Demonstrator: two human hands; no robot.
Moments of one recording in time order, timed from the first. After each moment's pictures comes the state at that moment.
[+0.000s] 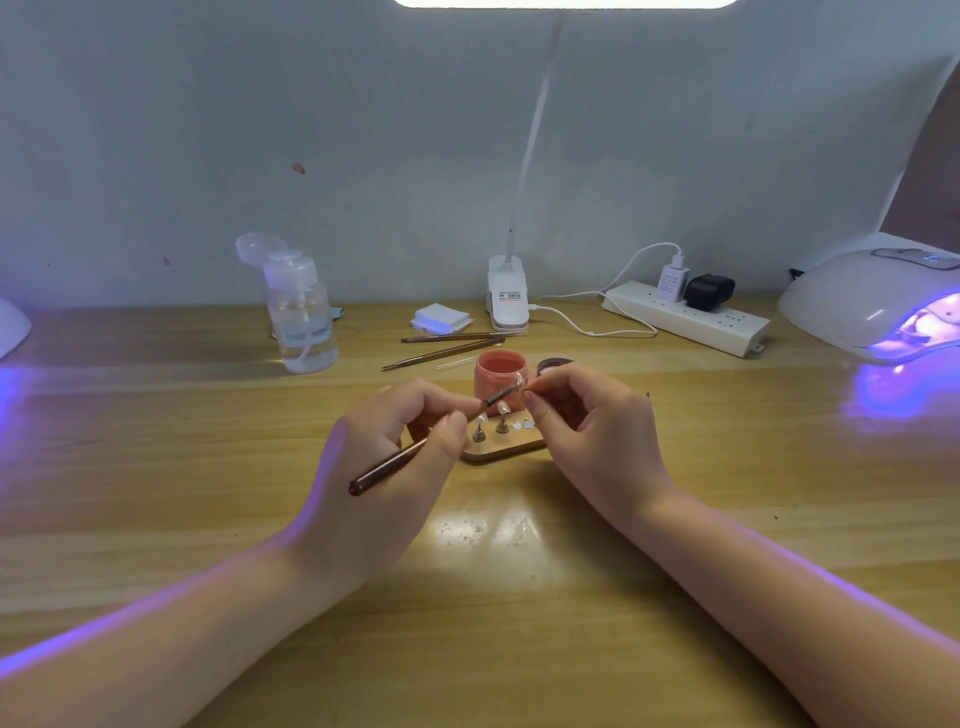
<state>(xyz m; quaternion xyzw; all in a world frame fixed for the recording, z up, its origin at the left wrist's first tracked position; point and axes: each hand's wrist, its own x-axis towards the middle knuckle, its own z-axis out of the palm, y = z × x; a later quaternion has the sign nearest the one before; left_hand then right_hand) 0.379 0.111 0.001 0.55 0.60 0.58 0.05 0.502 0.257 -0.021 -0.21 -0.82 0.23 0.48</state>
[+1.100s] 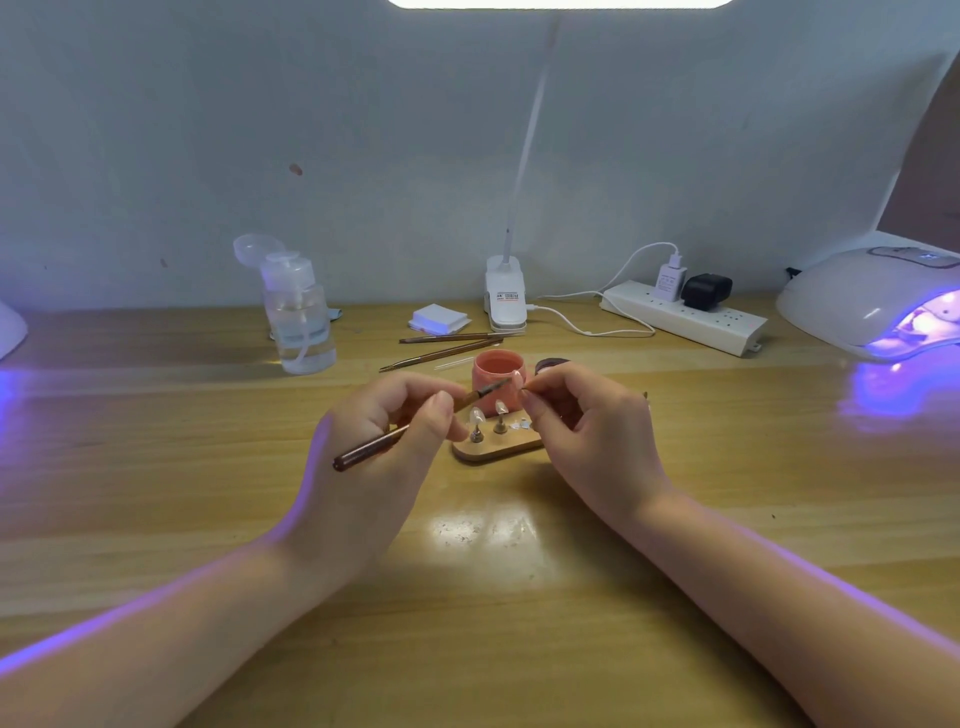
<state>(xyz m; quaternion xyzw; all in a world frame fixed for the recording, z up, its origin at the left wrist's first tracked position) 0.376 0.114 0.003 0.51 0.59 0.62 0.09 0.501 0.258 -0.022 -0.20 -0.82 0.21 0.49</state>
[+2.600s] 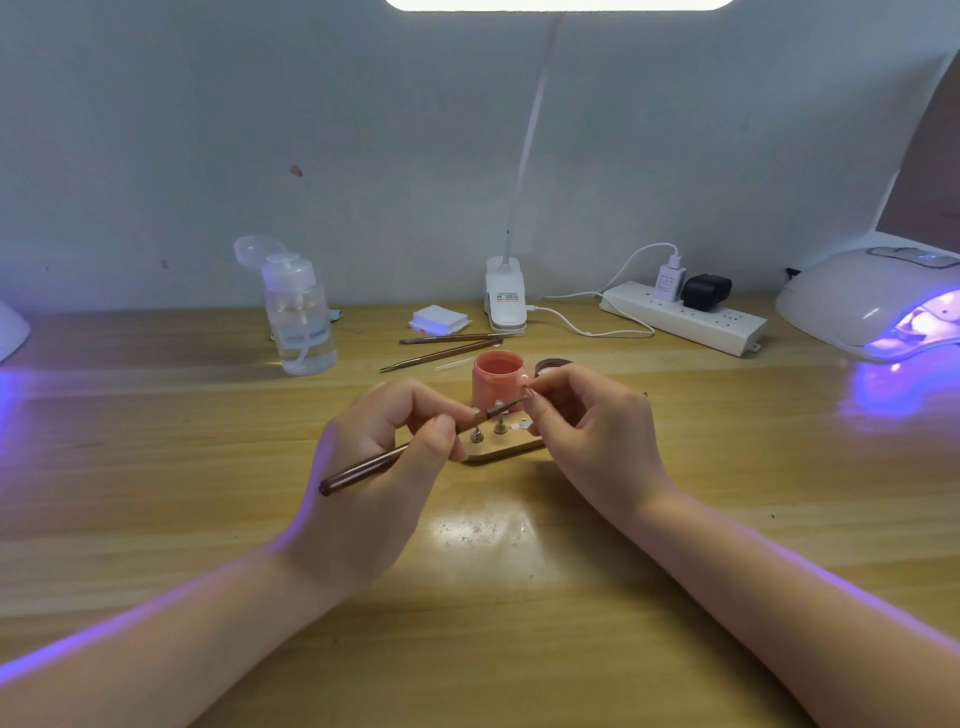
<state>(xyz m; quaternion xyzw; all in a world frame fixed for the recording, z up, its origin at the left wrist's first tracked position) 0.378 0.110 -0.002 0.54 0.58 0.61 0.07 0.501 0.258 -0.022 -0.23 -0.80 0.26 0.49</state>
